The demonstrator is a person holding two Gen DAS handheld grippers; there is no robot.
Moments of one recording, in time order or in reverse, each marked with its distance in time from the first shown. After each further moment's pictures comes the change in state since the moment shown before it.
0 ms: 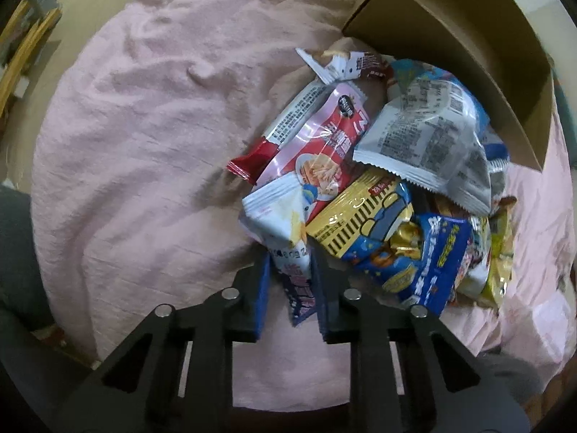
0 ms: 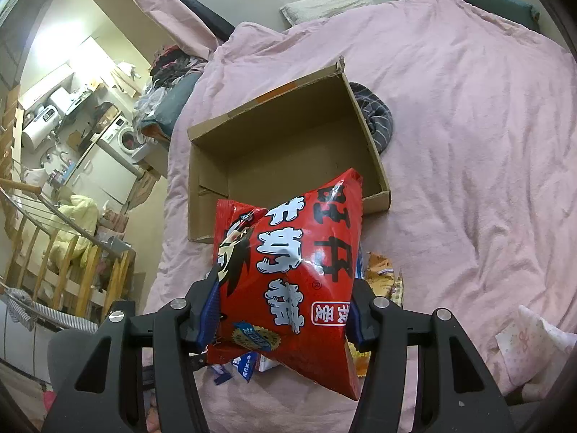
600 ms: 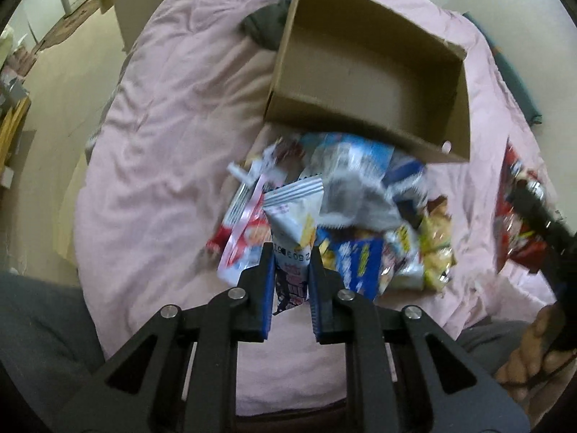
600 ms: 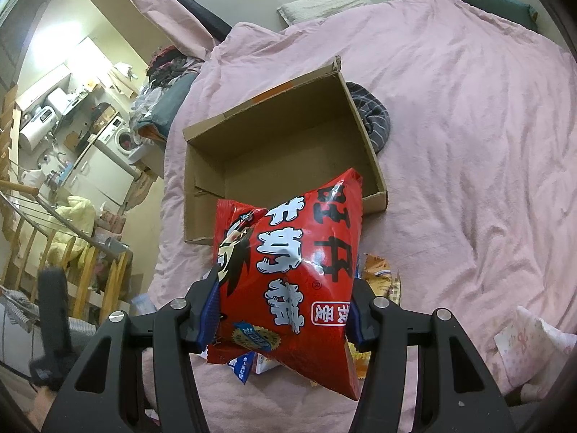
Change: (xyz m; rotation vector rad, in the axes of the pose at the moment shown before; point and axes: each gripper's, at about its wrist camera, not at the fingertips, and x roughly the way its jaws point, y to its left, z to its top) left arm -0.084 -0.041 0.015 0.245 -0.182 -0.071; right arm 0.005 0.000 0.003 0.005 0.000 -0.015
